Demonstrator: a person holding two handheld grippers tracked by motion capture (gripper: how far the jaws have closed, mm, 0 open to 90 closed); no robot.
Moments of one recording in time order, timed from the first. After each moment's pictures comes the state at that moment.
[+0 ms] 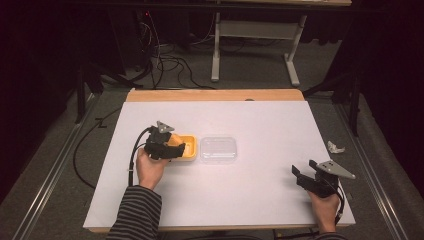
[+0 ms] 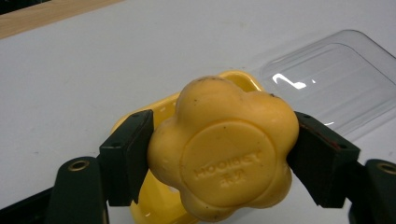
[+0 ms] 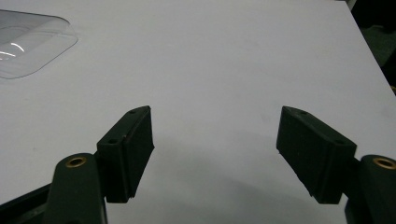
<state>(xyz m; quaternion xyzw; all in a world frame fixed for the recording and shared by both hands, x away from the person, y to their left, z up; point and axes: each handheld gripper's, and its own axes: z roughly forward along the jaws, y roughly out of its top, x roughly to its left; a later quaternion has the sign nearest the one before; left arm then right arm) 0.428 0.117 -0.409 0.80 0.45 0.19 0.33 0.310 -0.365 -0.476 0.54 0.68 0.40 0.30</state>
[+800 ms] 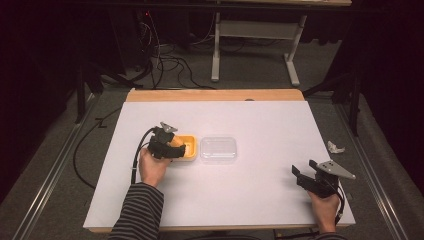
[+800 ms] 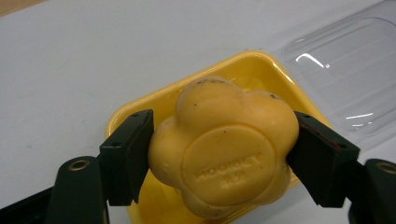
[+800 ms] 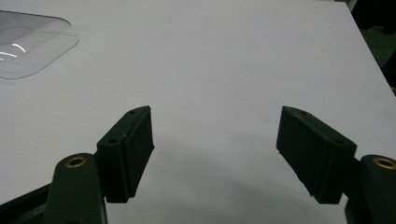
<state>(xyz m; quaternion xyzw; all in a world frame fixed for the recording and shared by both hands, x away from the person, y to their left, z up) 0.440 0.111 -0.426 0.81 0.46 0.19 0.30 0.310 -0.365 -0.476 0.54 0.67 0.40 0.31</state>
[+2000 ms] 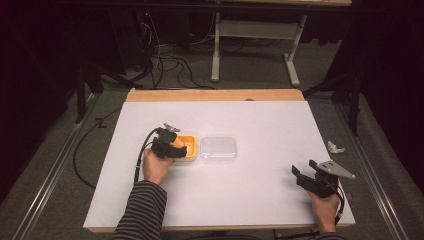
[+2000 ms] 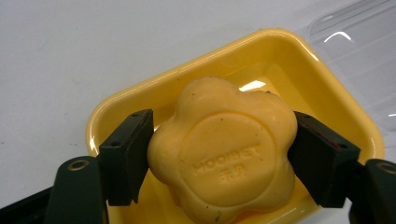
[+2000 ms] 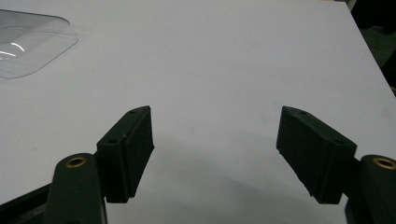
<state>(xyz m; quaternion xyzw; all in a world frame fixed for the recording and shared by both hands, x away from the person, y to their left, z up) 0.454 0.105 -0.447 0.82 0.47 0.19 0.27 0.310 -0.365 -0.476 0.54 0.68 0.40 0.31</state>
